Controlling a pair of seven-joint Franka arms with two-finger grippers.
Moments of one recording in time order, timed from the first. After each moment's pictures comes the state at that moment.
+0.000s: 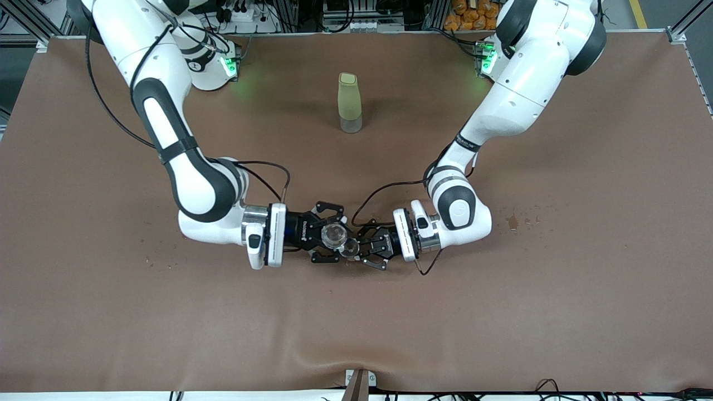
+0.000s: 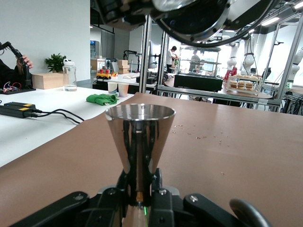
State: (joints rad) left arm -0.37 0.96 -0.19 -1.38 -1.87 2.24 2.33; right arm 0.28 0.71 0.20 -1.45 1.67 2.11 -1.73
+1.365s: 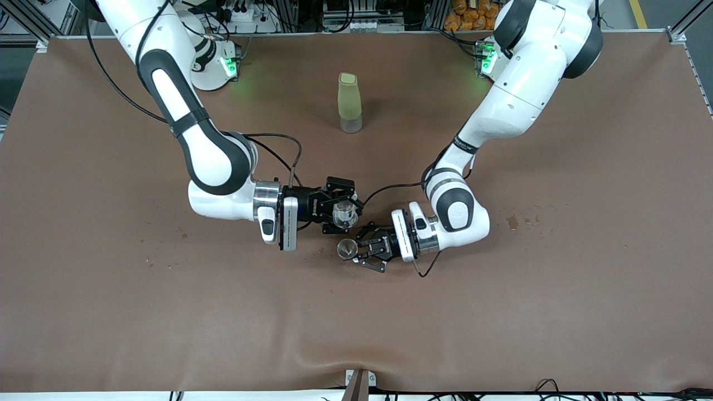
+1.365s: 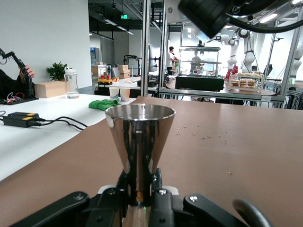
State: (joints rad) left arm -0.38 0.98 -0.19 -1.34 -1.88 2.24 2.41; right arm 0.32 0.58 0.21 -1.61 1.68 2.15 -1.28
